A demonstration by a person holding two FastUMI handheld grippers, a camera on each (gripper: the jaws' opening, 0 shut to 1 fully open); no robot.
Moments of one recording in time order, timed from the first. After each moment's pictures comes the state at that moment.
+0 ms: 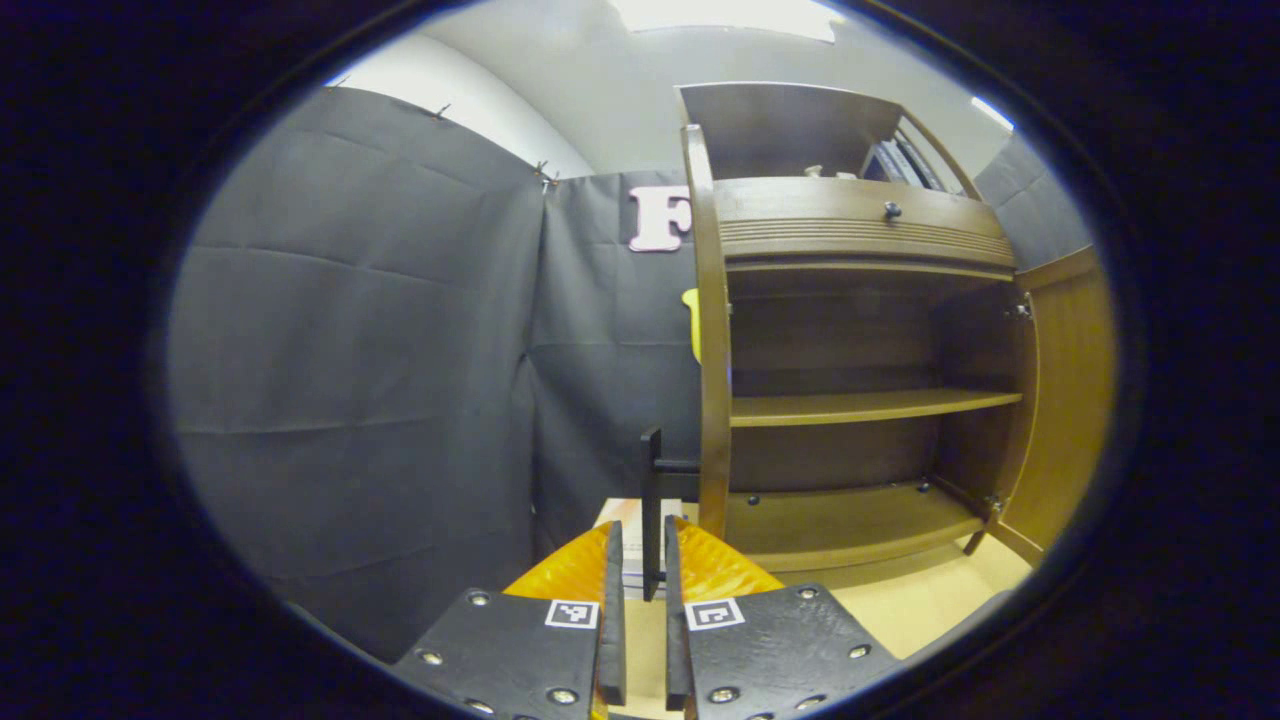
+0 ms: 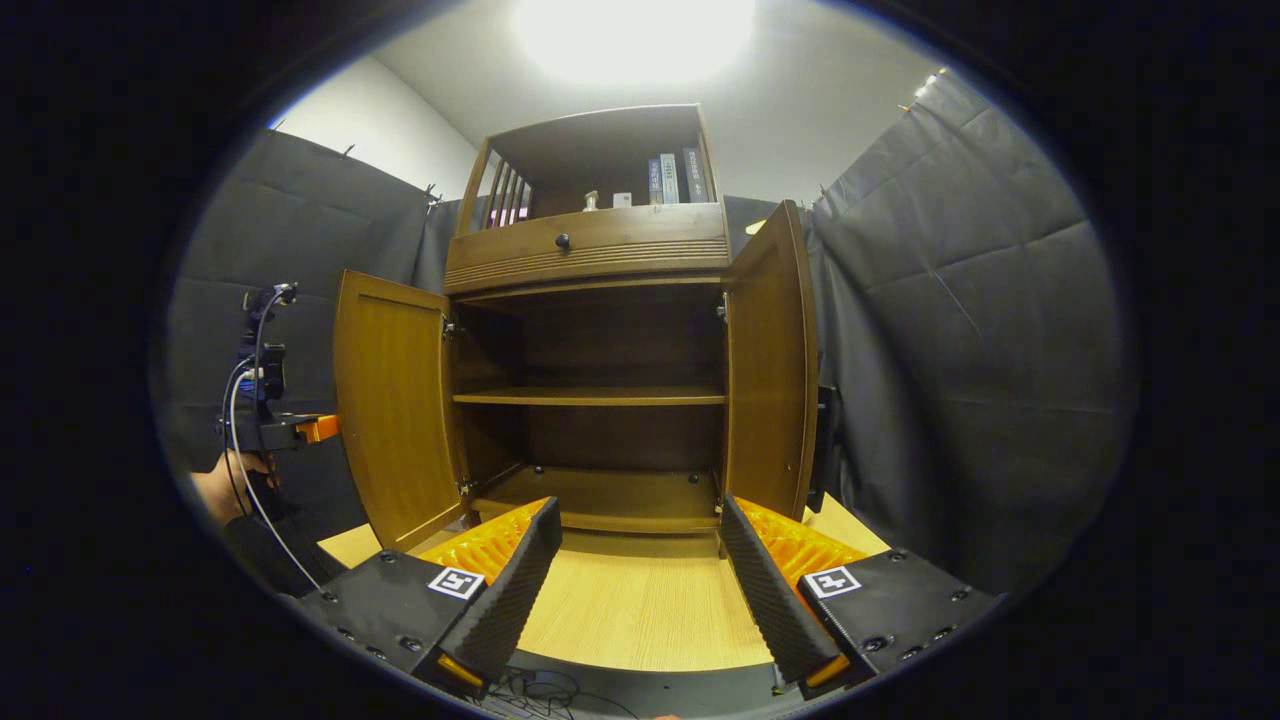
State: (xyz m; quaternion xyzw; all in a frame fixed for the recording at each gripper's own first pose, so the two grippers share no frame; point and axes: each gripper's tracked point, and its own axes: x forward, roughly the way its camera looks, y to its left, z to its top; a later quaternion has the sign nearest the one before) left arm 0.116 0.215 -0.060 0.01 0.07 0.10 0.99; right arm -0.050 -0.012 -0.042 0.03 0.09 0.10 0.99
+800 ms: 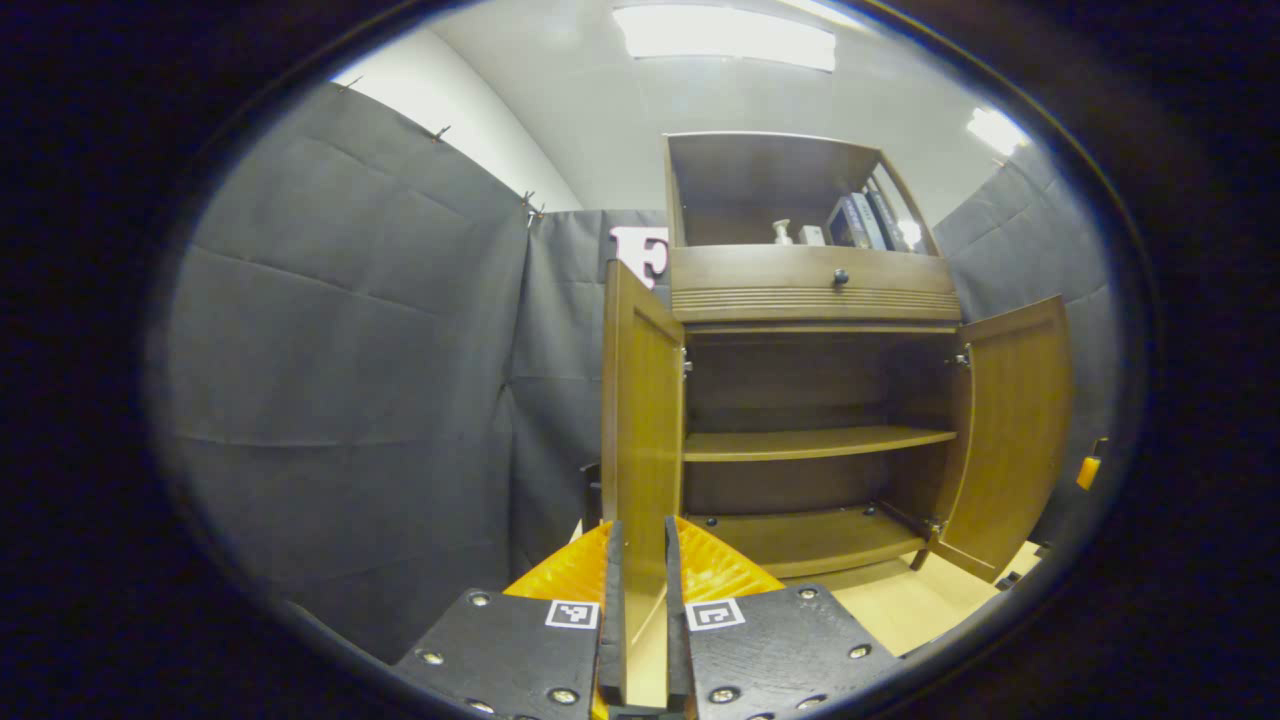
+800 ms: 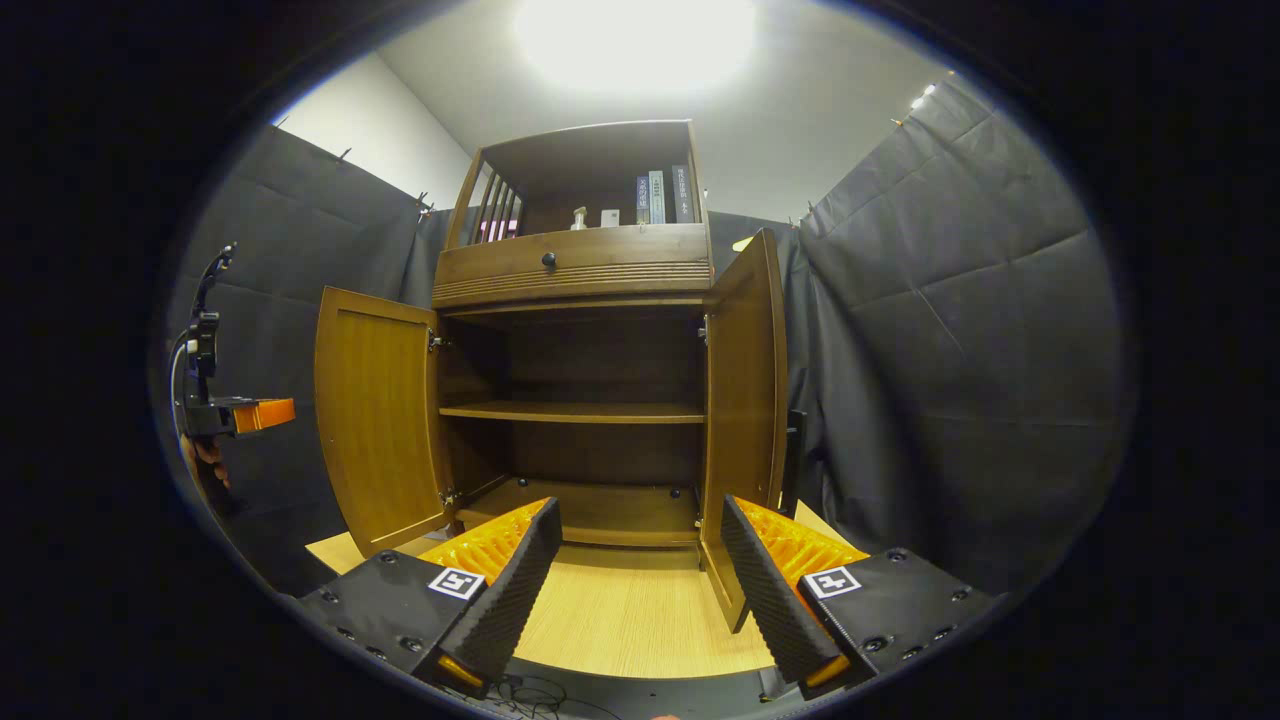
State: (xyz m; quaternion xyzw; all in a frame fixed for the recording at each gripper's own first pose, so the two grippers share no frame) left arm 0.034 0.174 0.002 -0.01 0.02 0.04 1.00; right arm -0.056 -0.032 -0.026 0.03 0.07 0.08 0.99
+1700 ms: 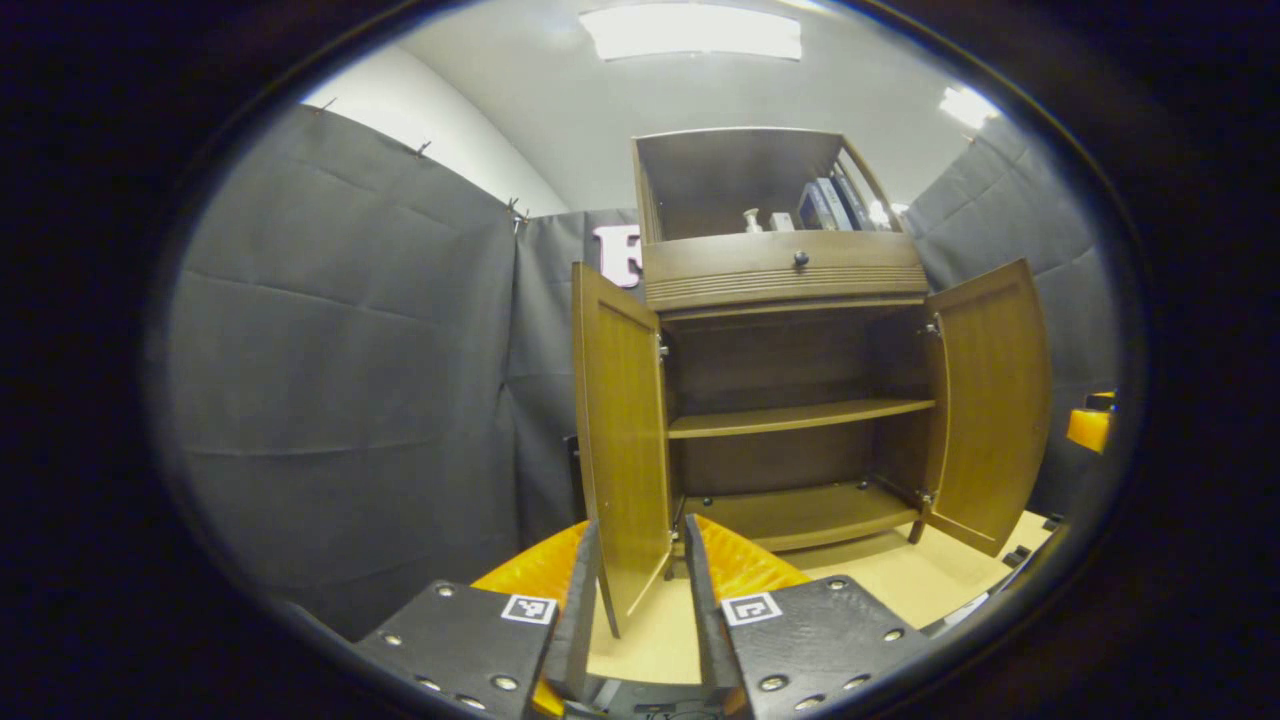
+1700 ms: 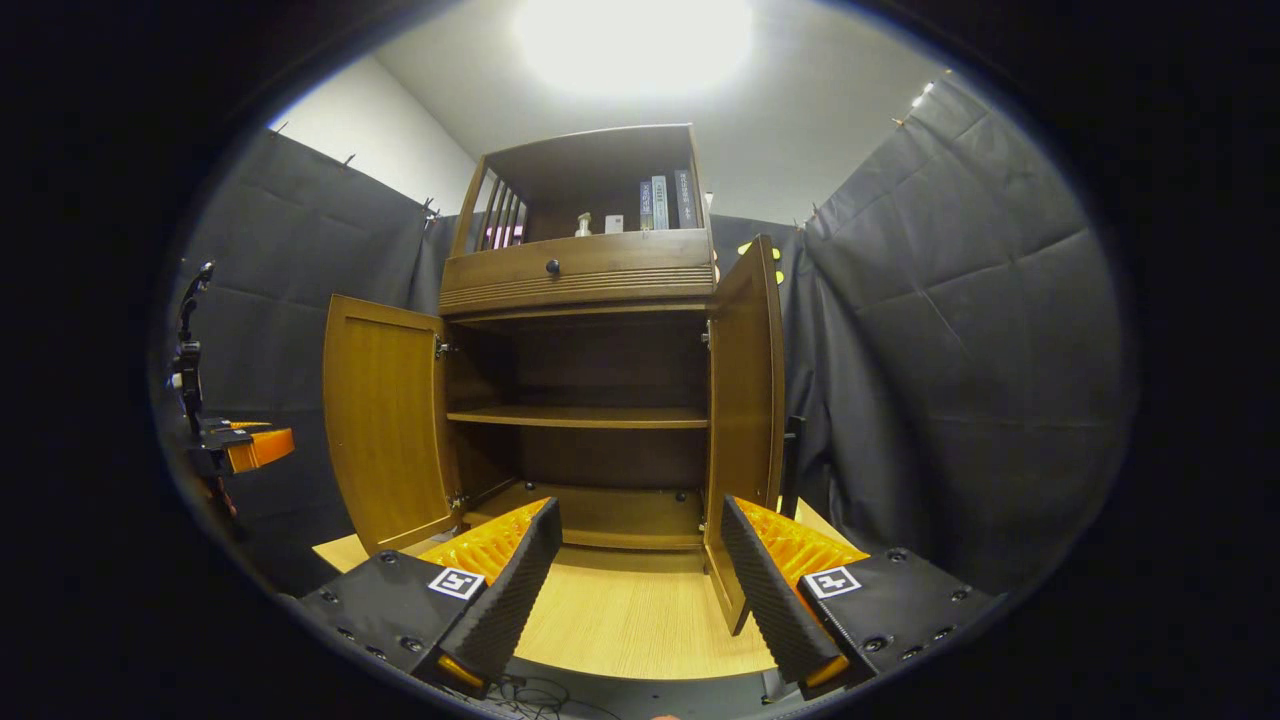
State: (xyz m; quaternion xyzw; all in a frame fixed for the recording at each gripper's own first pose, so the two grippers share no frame) left arm -0.006 0.145 -0.021 0.02 0.03 0.03 1.00; right arm -0.056 -0.034 -0.018 0.03 0.07 0.09 0.99
